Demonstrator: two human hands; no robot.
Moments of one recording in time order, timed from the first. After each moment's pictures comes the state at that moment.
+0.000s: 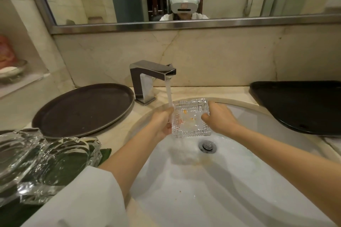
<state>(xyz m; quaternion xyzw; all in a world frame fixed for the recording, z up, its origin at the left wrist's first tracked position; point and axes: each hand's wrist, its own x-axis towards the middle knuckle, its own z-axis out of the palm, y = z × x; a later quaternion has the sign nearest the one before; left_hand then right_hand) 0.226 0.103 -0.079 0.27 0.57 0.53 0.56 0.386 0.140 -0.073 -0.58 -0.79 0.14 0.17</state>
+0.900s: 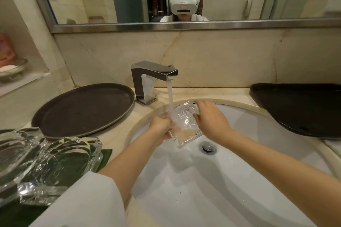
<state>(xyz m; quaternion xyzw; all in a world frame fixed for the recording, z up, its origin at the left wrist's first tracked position) 0.219 0.105 -0.098 0.30 0.64 0.50 0.50 0.369 0.135 -0.090 -0.49 -0.84 0.01 0.21</state>
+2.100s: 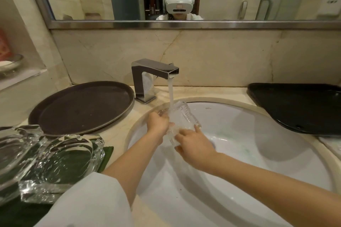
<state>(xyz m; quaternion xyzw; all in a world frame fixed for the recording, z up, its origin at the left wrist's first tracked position) 0.218 0.106 -0.104 0.32 0.68 0.54 0.39 0.337 0.081 -0.113 -0.42 -0.91 0.00 0.04</state>
